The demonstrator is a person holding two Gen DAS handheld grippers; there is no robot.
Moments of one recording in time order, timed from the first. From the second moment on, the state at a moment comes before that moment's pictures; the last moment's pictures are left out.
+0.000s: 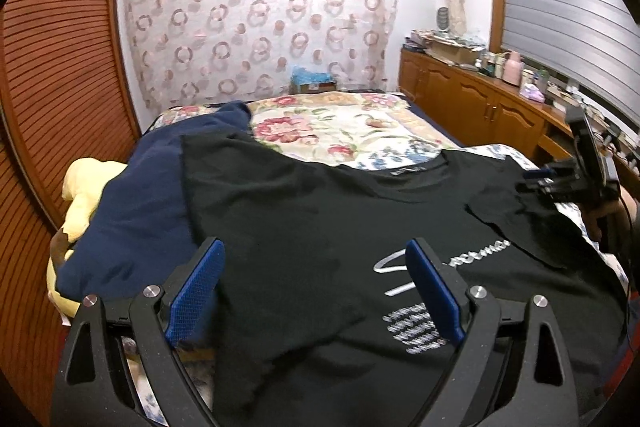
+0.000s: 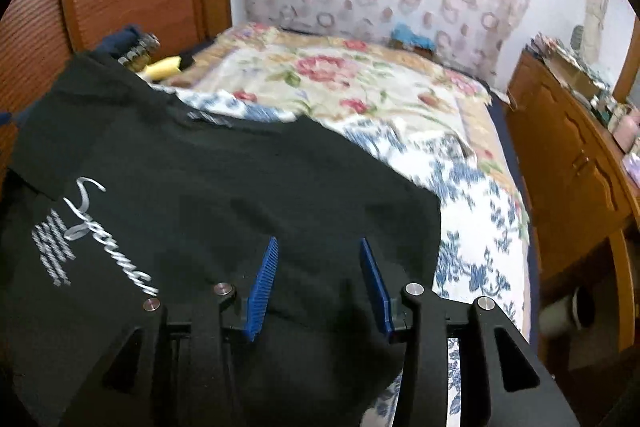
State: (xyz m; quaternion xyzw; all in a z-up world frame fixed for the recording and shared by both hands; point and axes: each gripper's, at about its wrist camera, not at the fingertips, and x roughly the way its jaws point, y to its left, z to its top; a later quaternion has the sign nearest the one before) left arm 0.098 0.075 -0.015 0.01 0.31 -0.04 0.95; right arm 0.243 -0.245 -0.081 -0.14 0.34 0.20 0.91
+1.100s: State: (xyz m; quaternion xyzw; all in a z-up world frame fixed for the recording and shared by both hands) left arm 0.231 0.154 -0.020 -0.02 0.39 -0.02 0.92; right arm 0.261 -0.260 -0.104 -0.12 0.35 0.20 0.91
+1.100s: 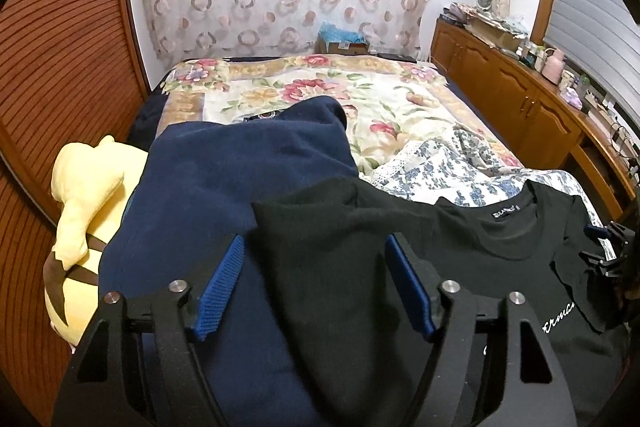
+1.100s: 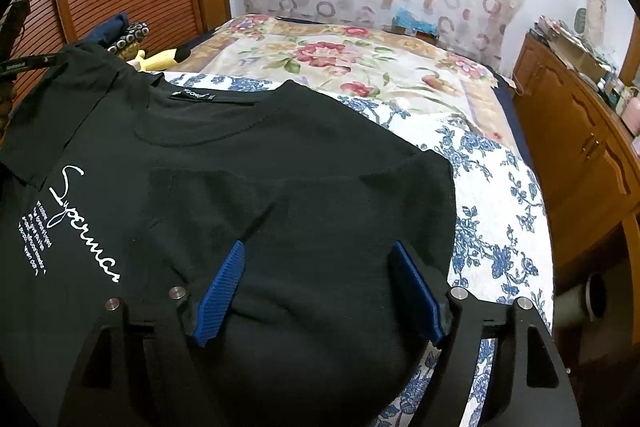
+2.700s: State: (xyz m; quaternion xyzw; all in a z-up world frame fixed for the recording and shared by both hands) left arm 0.025 0.099 0.007 -0.07 0.29 -0.11 0.95; right arm 0.106 -0.294 -0.038 -0.07 0.24 0.25 0.94
